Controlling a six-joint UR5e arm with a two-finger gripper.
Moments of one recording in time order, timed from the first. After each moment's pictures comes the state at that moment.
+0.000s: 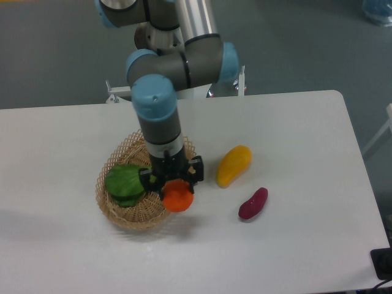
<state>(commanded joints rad) 2.31 -1.83 -1.76 -0.81 1.60 0.14</state>
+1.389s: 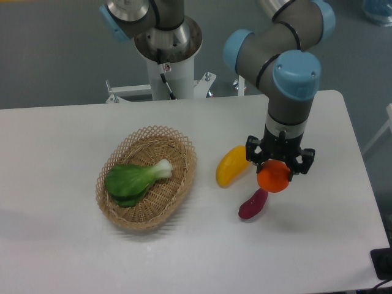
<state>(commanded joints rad) 2.62 -1.96 -1.56 -1.07 1.57 1.17</state>
